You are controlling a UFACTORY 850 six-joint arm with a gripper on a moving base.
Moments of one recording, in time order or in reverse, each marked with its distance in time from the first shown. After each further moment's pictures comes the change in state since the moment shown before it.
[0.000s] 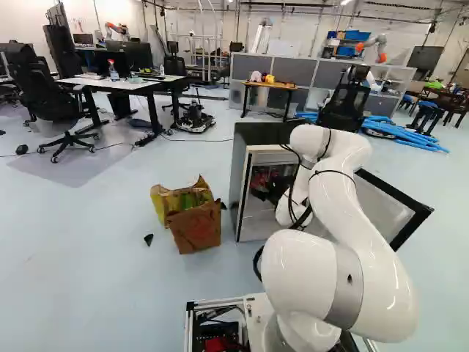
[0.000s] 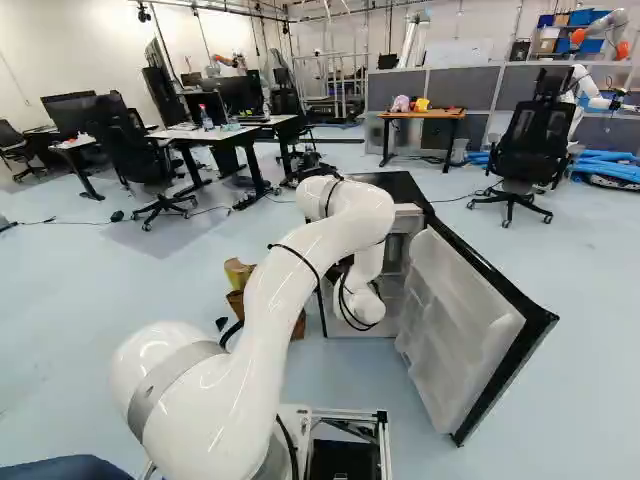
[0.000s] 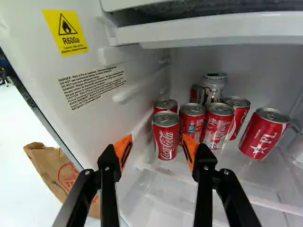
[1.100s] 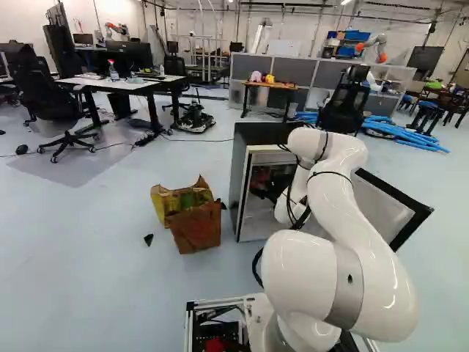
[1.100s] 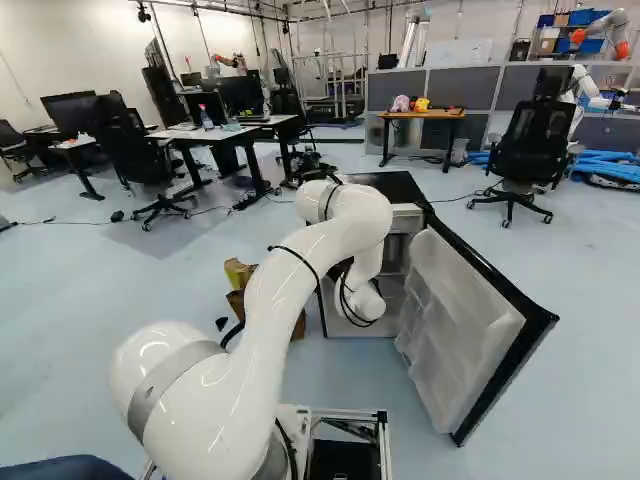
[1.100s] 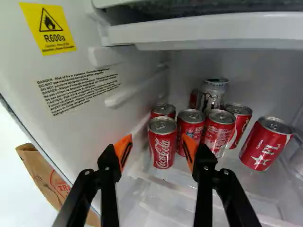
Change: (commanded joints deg) arm 0.9 -2.0 -4.5 0.0 0.0 0.0
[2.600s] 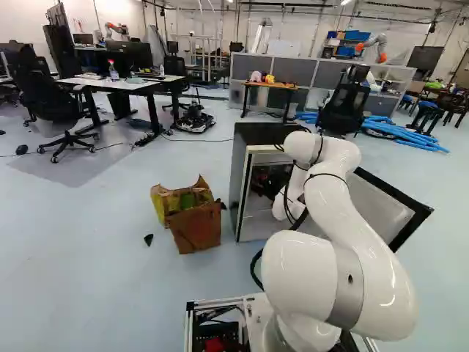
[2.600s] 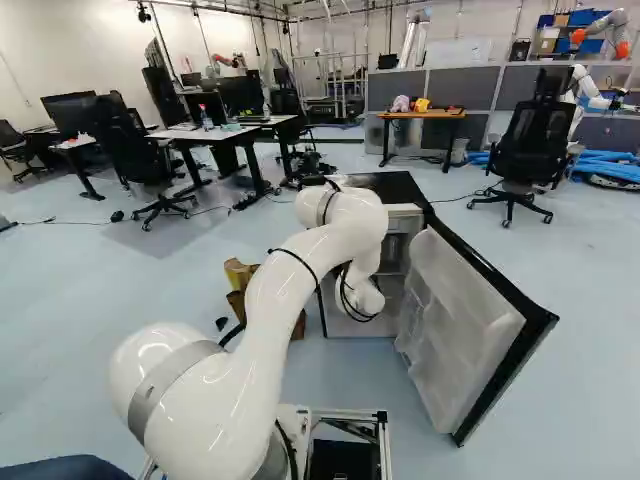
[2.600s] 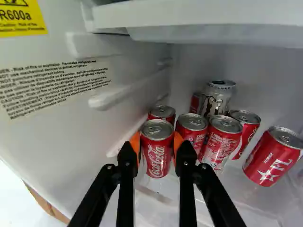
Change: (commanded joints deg) arm 1.2 -2.4 -5.2 0.0 -1.8 0.0
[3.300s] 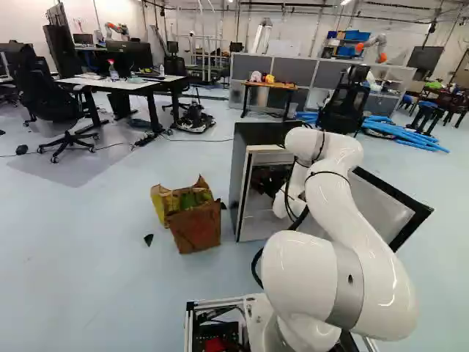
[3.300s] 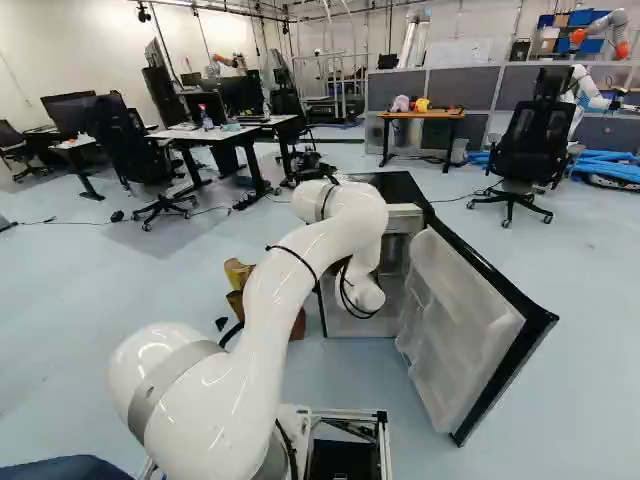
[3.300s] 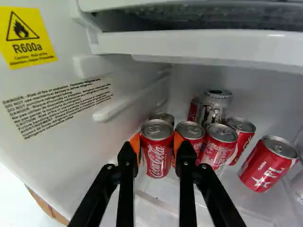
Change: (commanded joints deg) arm 0.0 2.4 2.1 0.0 0.0 0.0
